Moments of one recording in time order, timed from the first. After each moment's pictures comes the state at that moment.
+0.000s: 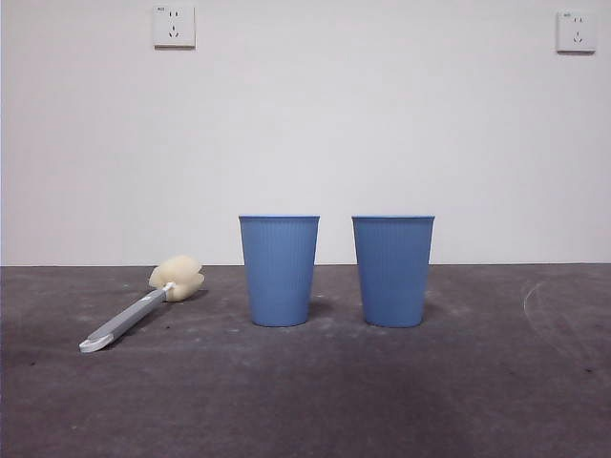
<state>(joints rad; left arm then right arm) -0.01 0.52 0.78 -0.83 0.40 -0.07 0.07 0.43 0.80 -0.74 -0.29 0.01</state>
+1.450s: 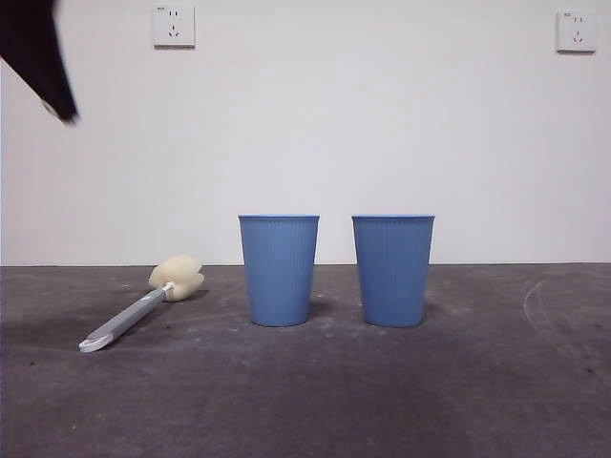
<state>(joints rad) -0.24 1.09 0.97 -0.78 0.17 -0.01 0.07 0.55 0.84 -0.90 -0.47 -0.15</state>
